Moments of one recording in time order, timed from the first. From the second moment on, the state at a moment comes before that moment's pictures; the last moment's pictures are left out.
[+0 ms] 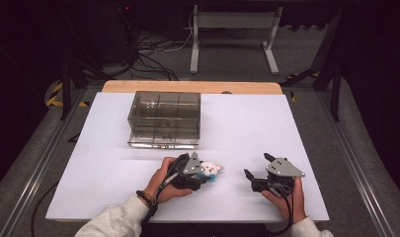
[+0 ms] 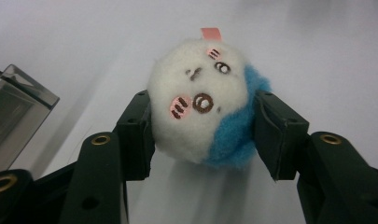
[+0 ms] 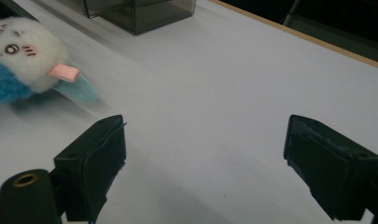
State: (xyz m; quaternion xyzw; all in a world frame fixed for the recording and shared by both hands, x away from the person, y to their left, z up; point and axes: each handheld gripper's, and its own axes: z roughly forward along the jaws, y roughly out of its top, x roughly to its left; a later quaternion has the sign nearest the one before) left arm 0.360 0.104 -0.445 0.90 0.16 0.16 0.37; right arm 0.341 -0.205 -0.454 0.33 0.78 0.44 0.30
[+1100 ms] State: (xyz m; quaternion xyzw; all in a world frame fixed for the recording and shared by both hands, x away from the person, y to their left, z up) left arm 0.363 0.125 -0.424 0.89 0.16 0.18 0.38; right arm 0.341 -0.205 -0.454 0.33 0.78 0.44 0.30
